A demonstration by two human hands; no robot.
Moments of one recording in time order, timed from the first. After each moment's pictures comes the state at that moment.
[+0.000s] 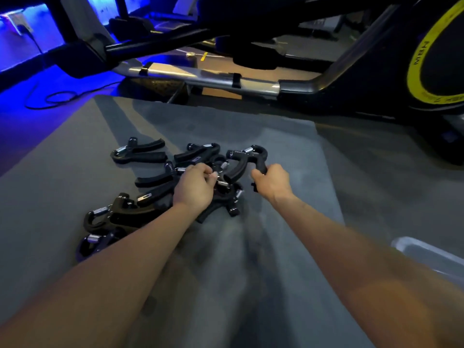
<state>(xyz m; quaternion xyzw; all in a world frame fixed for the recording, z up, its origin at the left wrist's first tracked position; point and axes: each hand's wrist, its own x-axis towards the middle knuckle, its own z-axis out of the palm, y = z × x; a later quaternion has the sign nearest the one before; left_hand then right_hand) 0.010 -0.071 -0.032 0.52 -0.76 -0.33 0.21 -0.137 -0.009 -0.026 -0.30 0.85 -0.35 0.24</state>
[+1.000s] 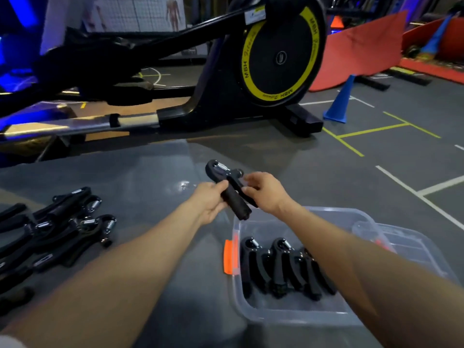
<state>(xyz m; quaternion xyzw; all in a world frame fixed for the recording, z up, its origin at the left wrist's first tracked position) -0.205 0.183 0.057 0.34 -0.51 -0.78 0.10 -0.281 0.287 0.061 -0.31 0.86 -0.38 0.16</state>
